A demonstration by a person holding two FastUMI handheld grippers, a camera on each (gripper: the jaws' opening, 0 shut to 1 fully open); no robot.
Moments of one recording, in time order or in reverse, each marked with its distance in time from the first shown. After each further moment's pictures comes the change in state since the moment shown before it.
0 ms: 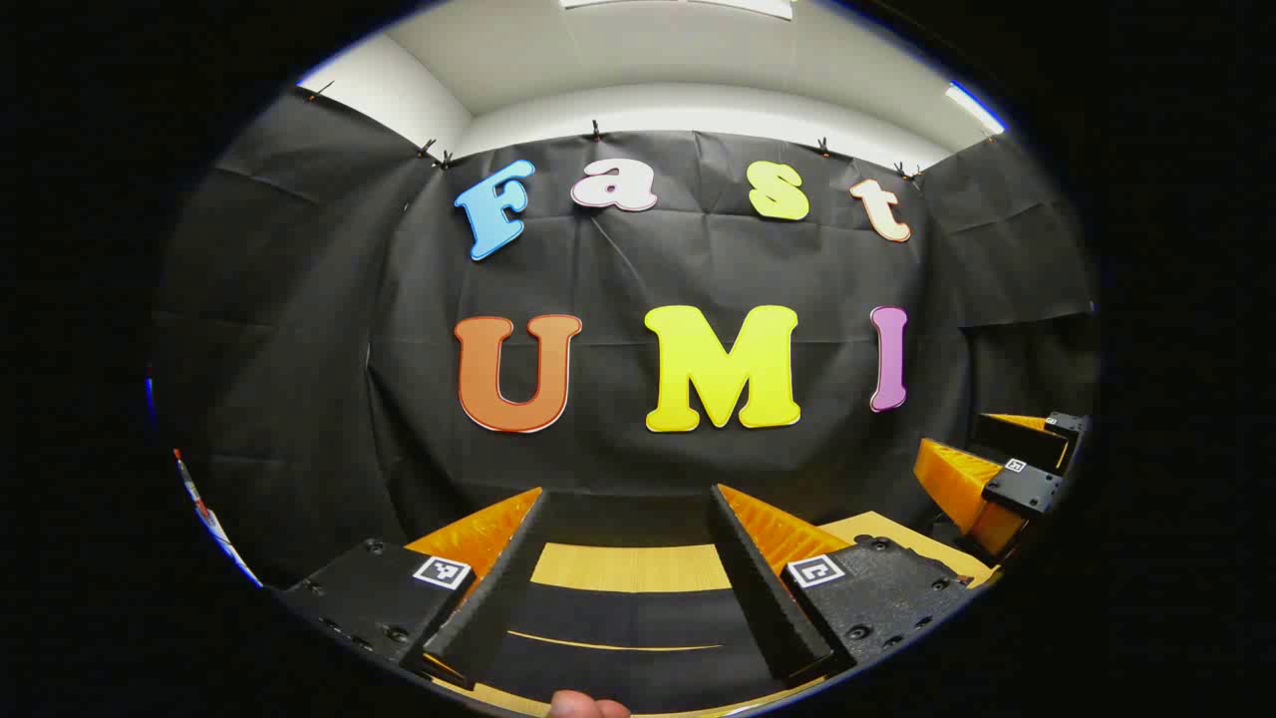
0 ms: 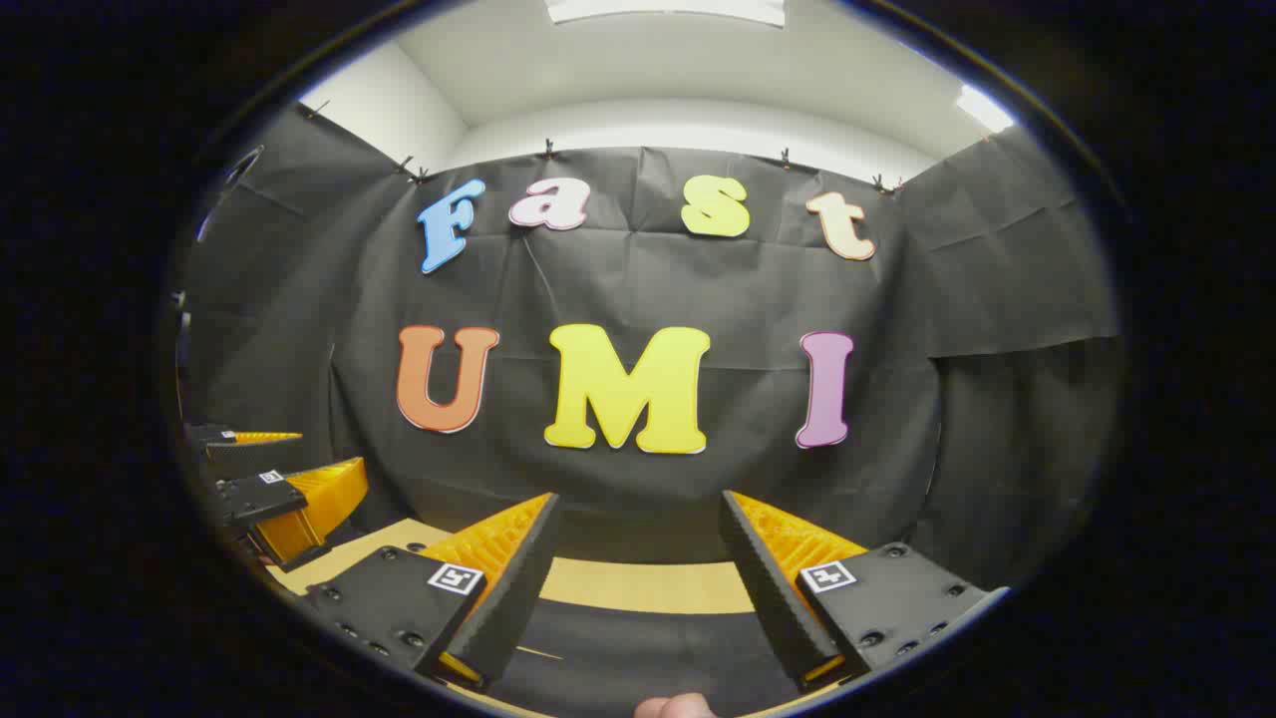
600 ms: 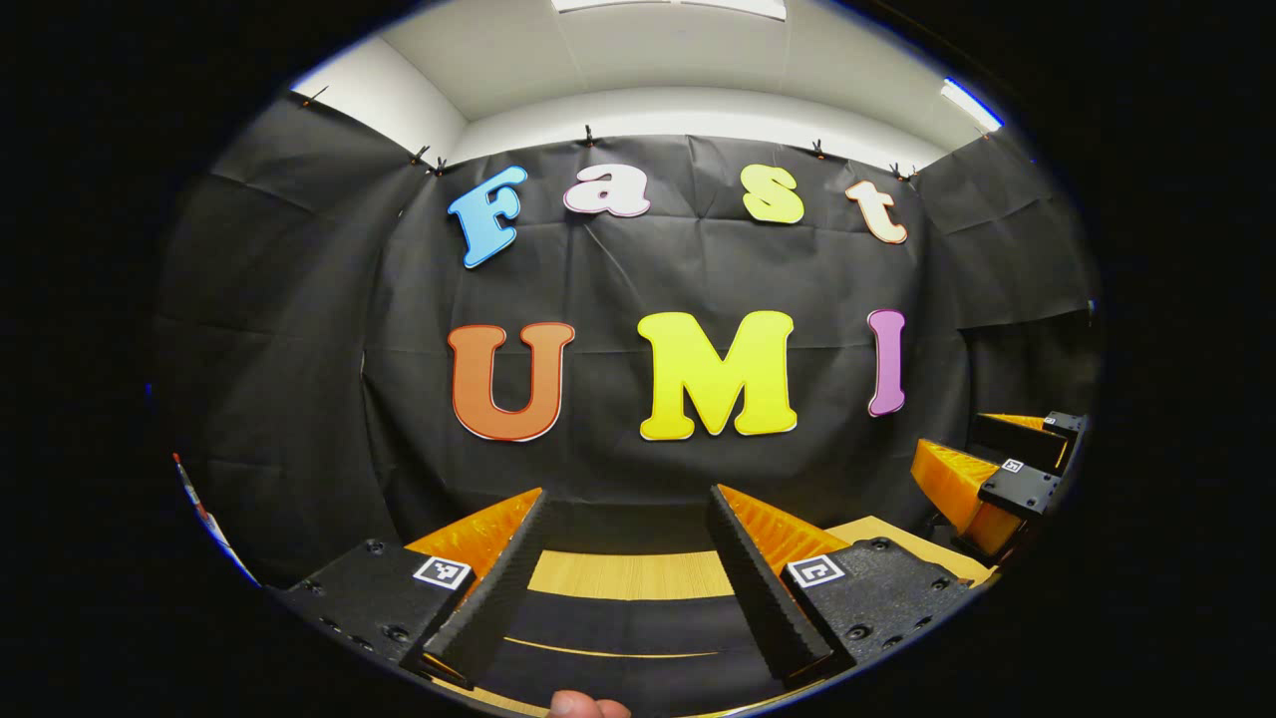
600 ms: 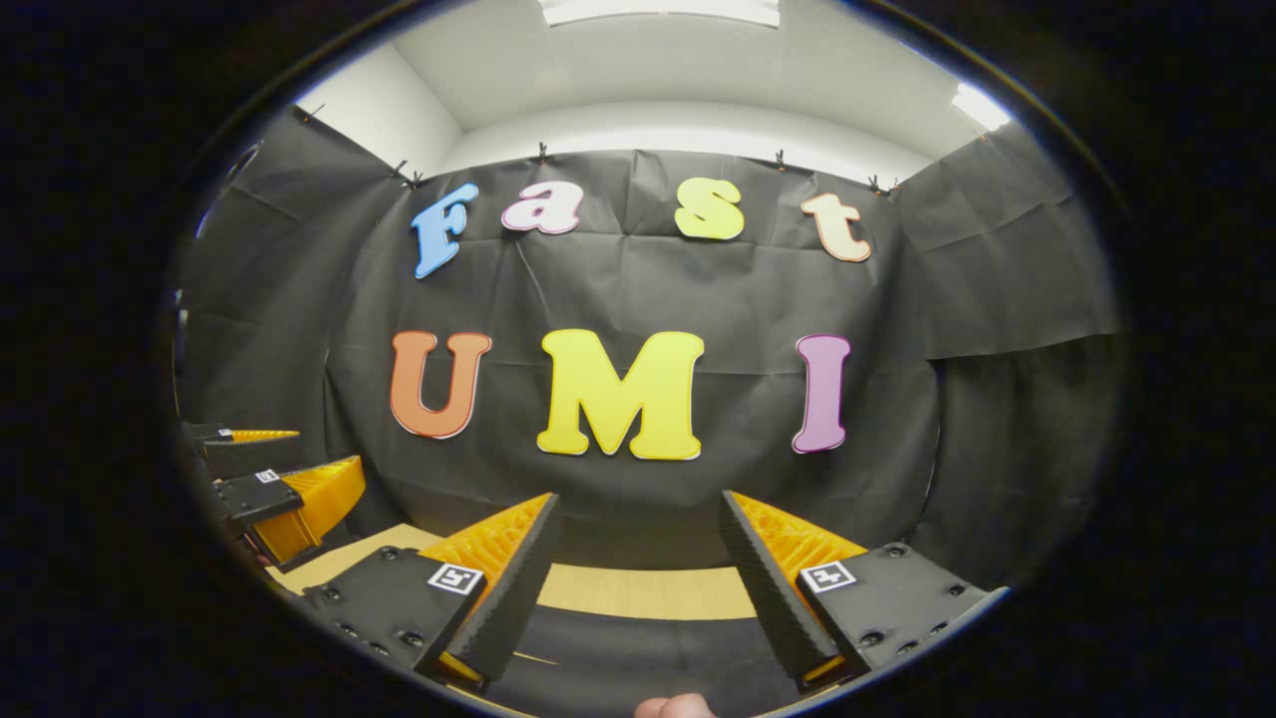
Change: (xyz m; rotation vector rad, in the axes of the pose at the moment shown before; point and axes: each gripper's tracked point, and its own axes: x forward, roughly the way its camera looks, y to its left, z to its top) left arm 0.007 -0.008 0.013 0.020 -0.033 -0.003; right arm 0.012 -0.010 0.004 0.014 -0.016 -0.006
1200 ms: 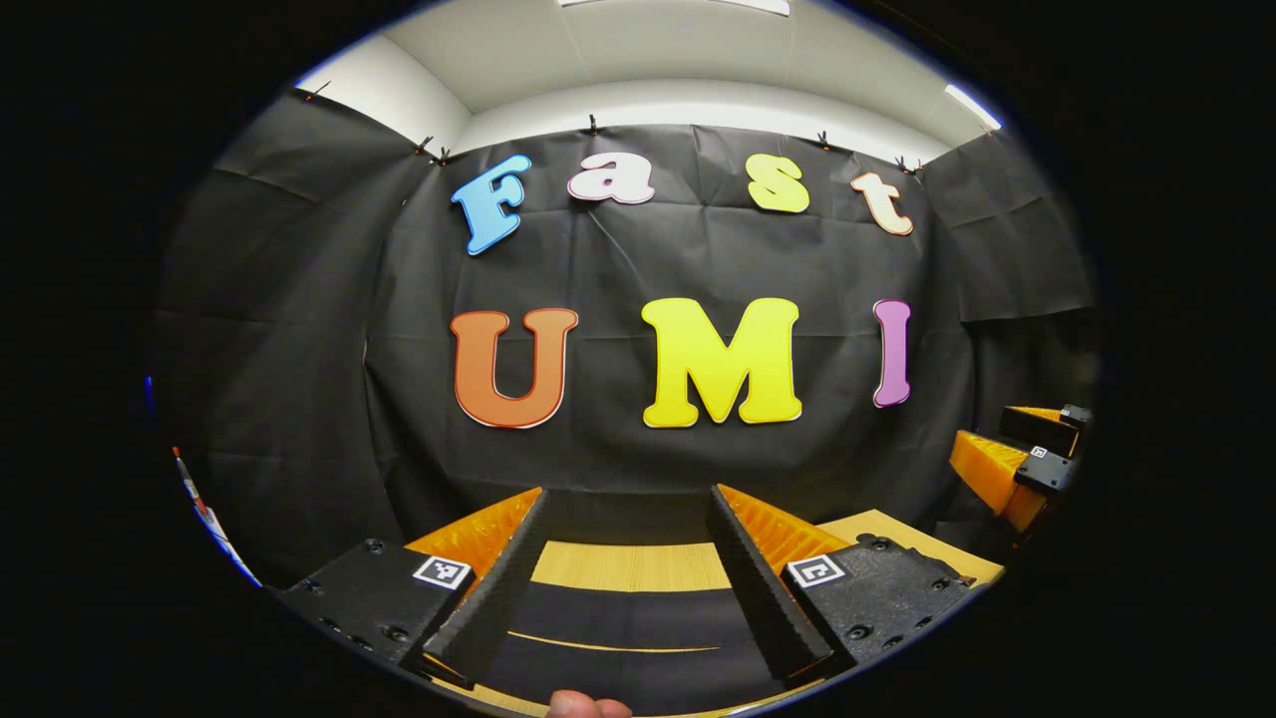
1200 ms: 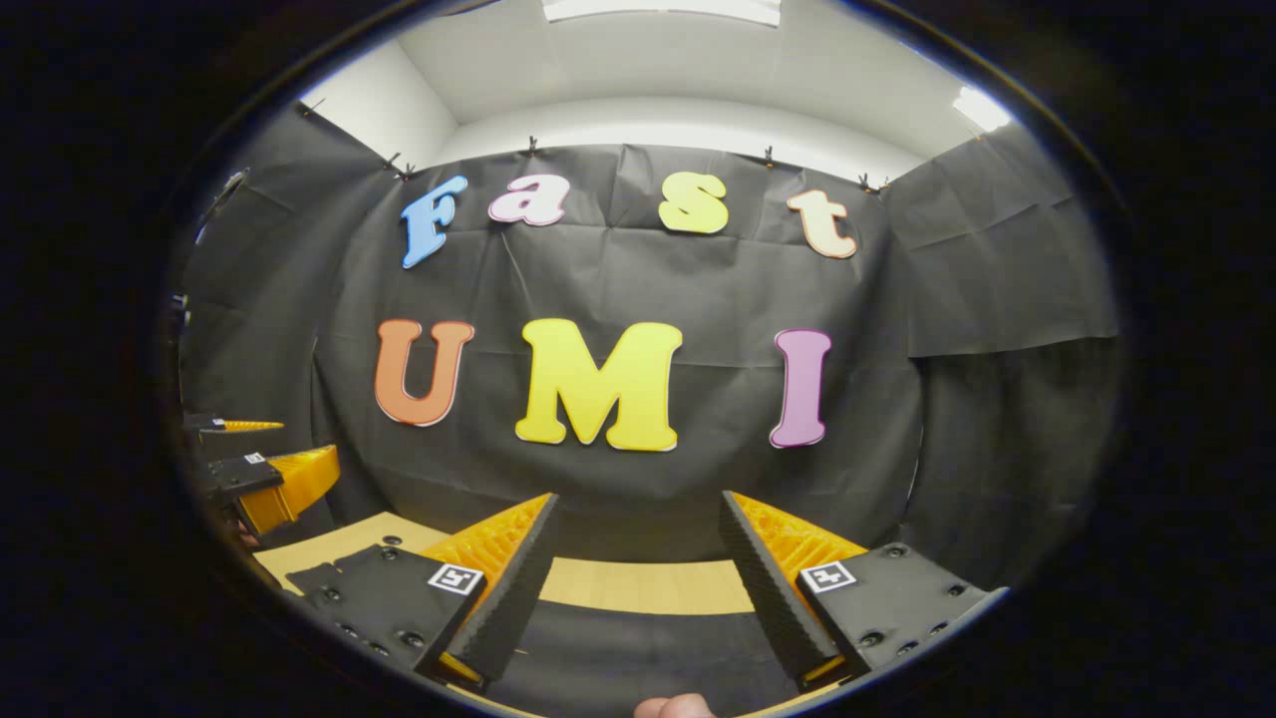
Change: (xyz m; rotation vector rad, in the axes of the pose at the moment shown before) left arm 0.002 0.001 -0.020 -0.008 0.040 0.010; right arm -0.007 -0.047 -0.019 -0.026 0.030 -0.042
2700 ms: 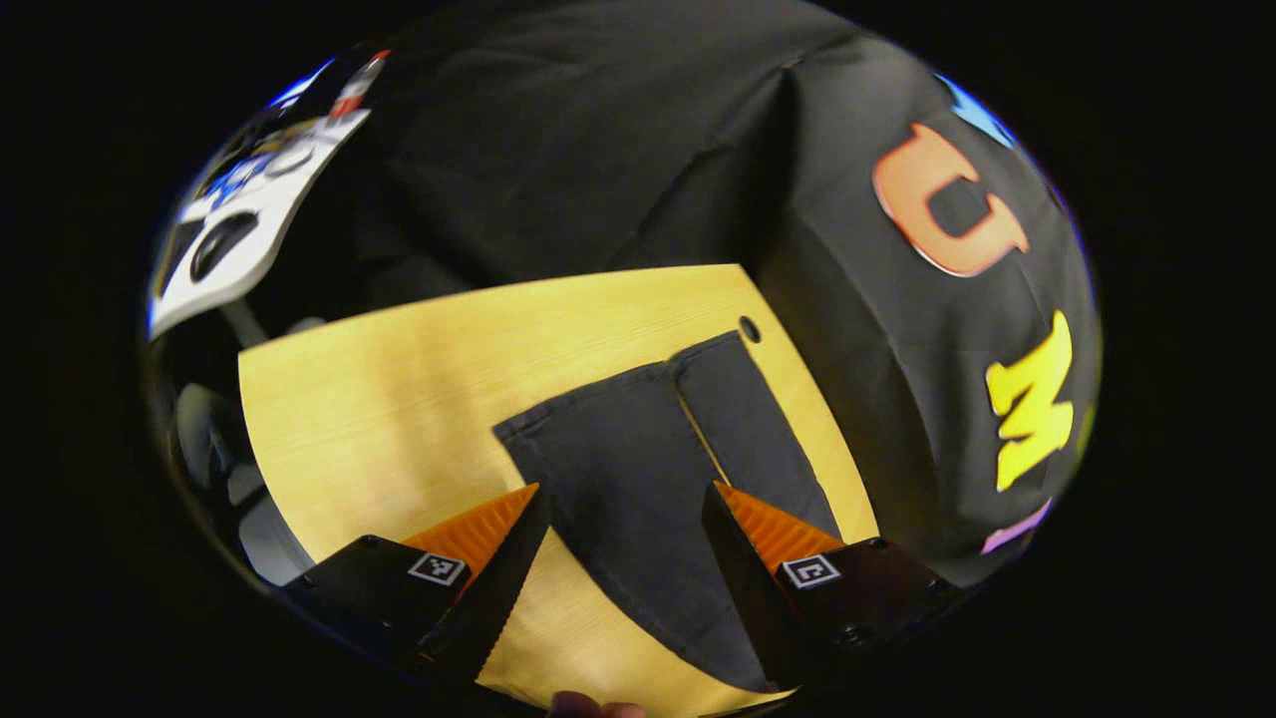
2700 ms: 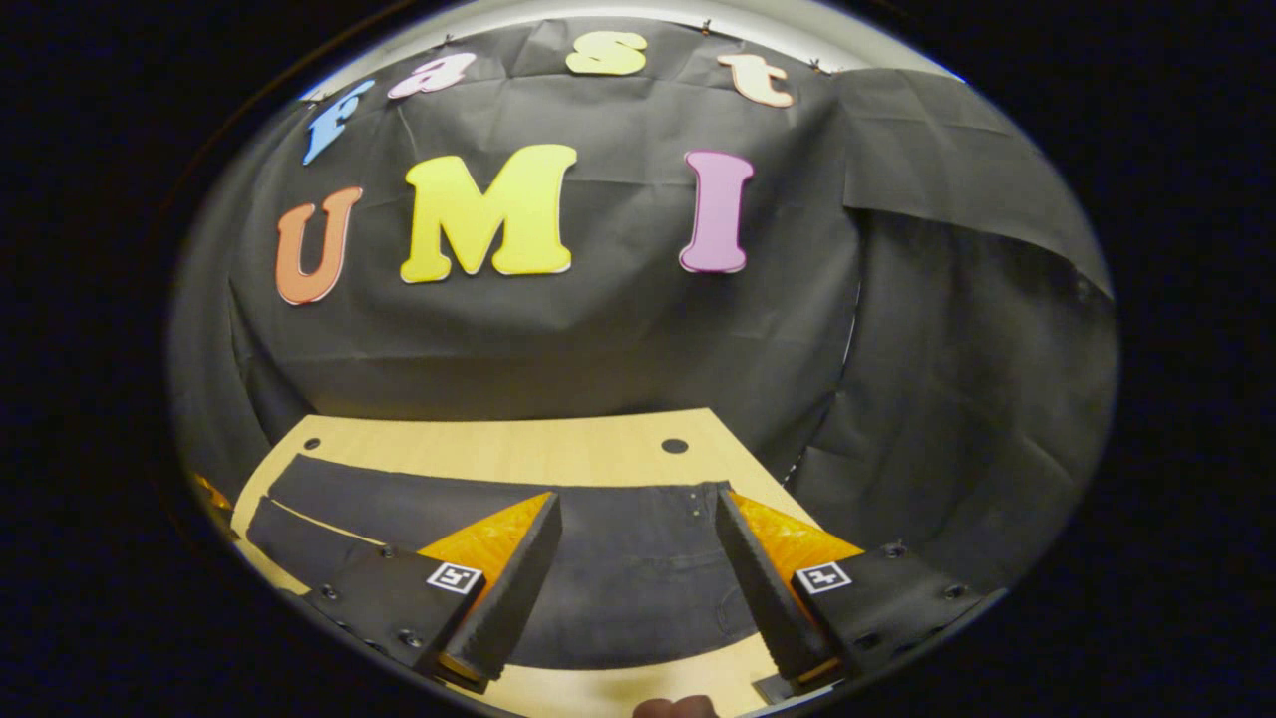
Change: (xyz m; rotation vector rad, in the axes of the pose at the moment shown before) left arm -0.052 0.242 -0.314 -1.033 0.763 0.583; right arm 0.011 -0.112 -0.148 0.059 0.492 -0.226
